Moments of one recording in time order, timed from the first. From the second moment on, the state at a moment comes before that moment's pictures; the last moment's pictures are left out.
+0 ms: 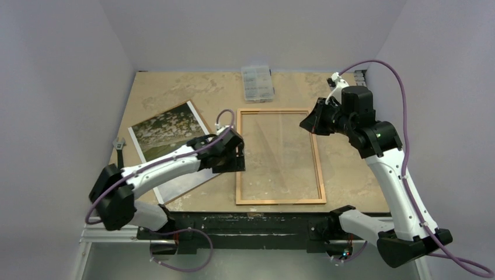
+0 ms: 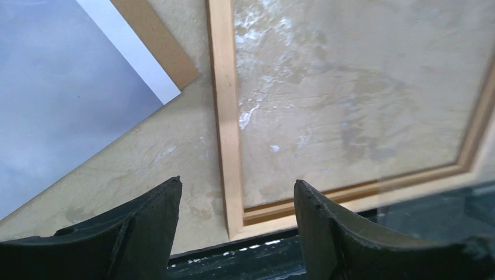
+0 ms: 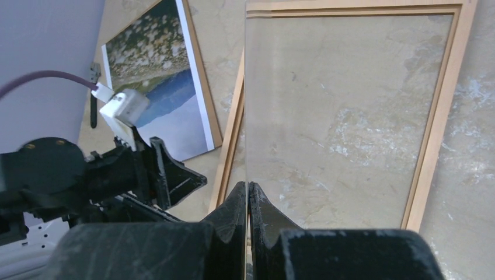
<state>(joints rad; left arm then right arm) -0.88 1.45 1.03 -0.71 -0.16 -0.88 0.31 1.08 1.38 -0.90 -0.21 0.43</state>
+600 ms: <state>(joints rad) -0.73 1.30 0.78 -0.53 -0.01 -0.89 0.29 1.05 1.13 -0.63 -0.29 0.62</state>
